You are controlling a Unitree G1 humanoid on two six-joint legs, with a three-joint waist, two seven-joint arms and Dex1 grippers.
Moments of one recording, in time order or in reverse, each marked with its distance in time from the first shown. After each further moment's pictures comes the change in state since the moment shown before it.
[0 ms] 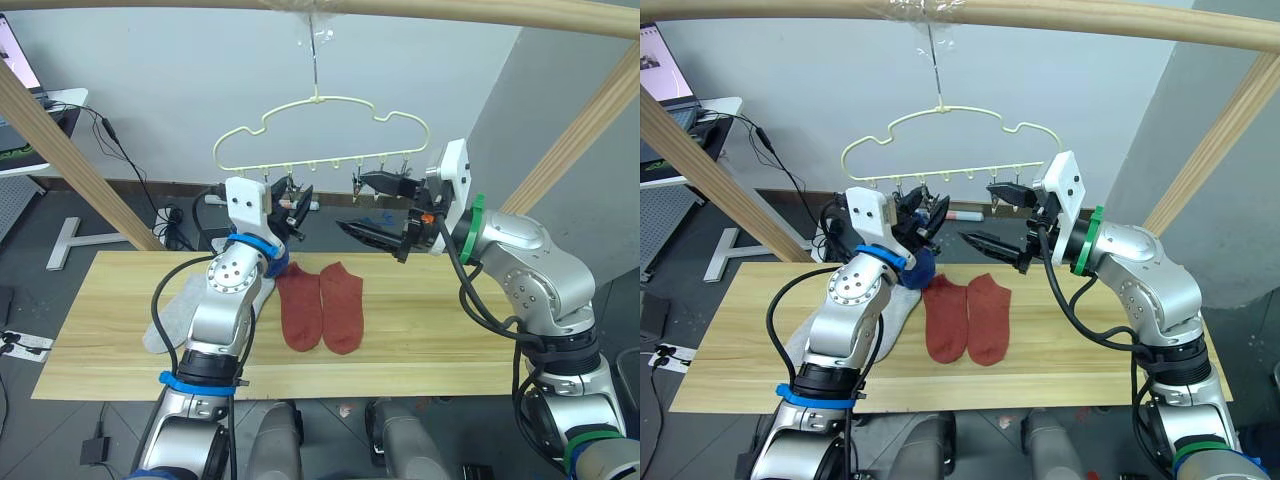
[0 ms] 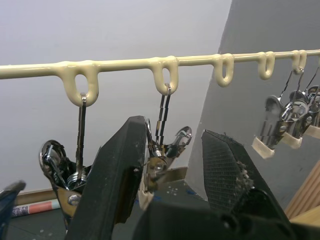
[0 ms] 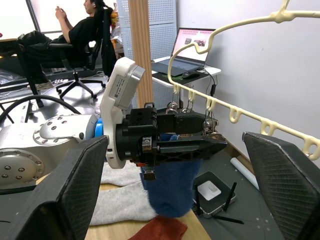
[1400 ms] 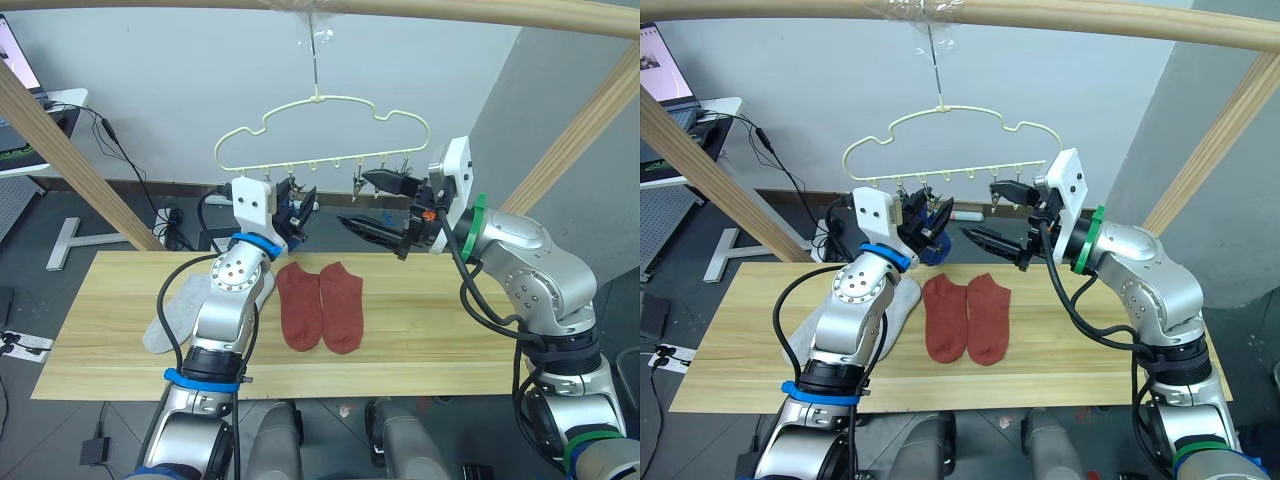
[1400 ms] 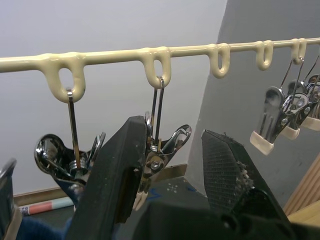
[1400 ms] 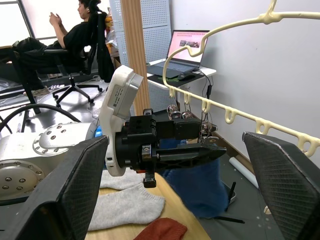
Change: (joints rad) left arm -0.016 -0.016 0.002 0.039 0.024 -0.019 -0.023; right arm 0.000 0.000 -0.006 0.001 0.030 0.011 -0.034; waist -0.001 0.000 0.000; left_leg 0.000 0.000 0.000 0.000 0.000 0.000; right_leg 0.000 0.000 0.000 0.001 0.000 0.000
